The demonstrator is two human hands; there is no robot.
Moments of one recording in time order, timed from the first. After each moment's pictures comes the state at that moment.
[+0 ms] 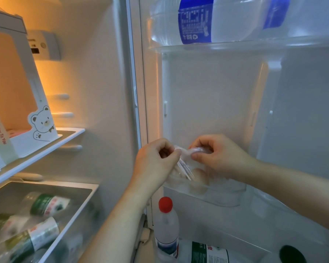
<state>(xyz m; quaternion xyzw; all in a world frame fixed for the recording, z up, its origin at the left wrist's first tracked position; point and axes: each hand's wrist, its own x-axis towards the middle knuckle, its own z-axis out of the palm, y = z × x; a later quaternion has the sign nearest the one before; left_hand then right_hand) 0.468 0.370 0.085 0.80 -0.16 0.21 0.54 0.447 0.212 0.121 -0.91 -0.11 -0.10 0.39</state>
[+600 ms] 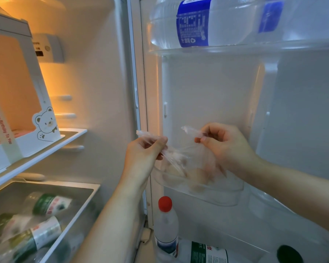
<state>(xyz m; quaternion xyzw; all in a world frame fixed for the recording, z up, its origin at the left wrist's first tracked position) 0.472 0.383 0.092 0.66 -0.10 0.15 0.73 0.448 0.209 0.121 -0.81 -0.15 -0.23 0.53</state>
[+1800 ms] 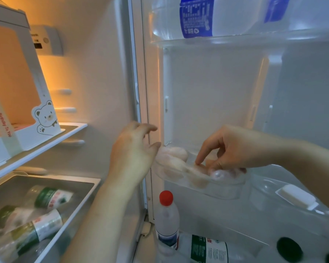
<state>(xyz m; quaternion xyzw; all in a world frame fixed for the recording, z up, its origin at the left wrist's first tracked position) 0.458 0.403 0.101 0.86 -0.12 0.34 0.35 0.422 0.195 0.161 -0.95 -0.18 0.08 0.23</state>
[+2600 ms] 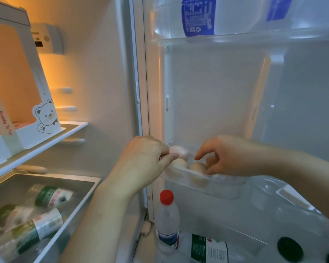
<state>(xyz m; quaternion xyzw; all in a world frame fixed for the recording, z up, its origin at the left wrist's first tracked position) 0.445 0.401 0.107 0.92 -0.27 0.24 0.15 0.433 0.199 0.139 -0.98 -0.16 0.01 0.10</state>
